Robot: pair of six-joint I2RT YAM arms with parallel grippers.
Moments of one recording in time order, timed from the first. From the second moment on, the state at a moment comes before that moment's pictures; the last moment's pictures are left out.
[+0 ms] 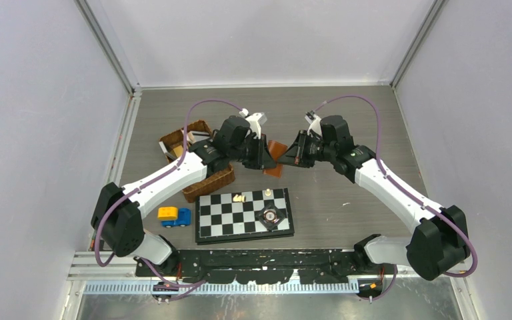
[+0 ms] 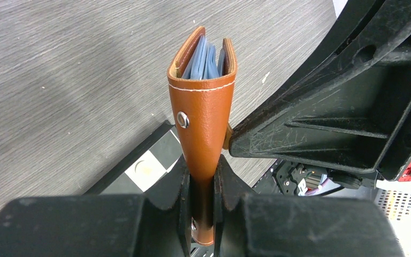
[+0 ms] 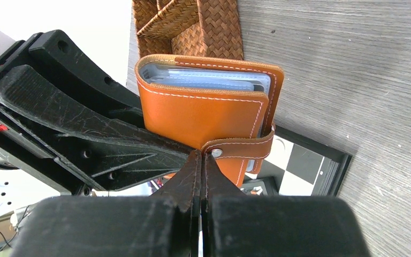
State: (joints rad) left arm -0.74 1.48 1.17 -0.32 0.28 -0.55; right arm 0.47 1.26 0.95 -0.28 -0.50 0.74
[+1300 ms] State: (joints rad) left arm -0.74 1.48 1.13 -0.28 0.31 -0.52; right arm 0.47 1.26 0.90 -0.22 -0.50 0.78
